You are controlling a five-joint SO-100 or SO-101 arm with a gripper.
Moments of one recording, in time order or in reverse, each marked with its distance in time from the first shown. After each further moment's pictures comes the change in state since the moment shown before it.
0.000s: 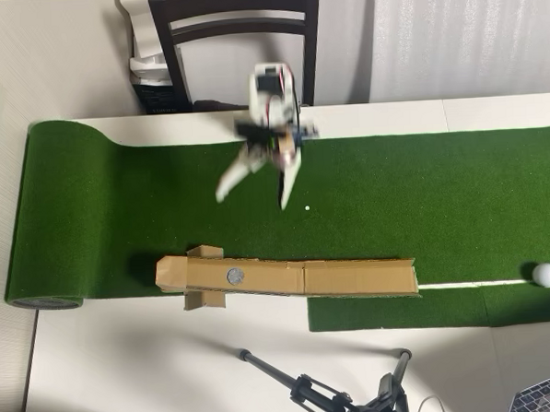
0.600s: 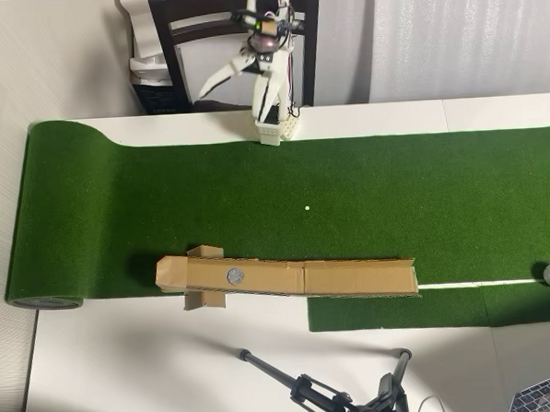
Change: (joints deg) arm 9.5 49.7 40.7 0.2 1.8
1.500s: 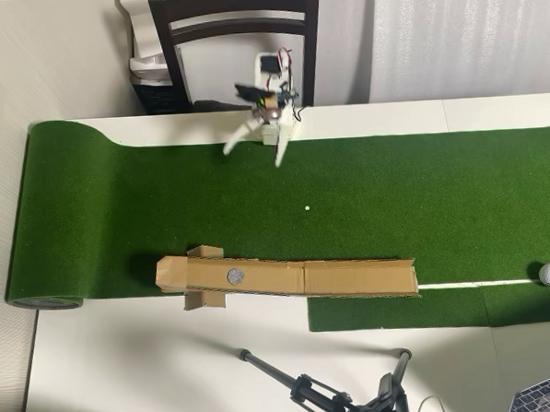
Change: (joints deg) arm -14.5 44.8 83.8 -28.6 6.4
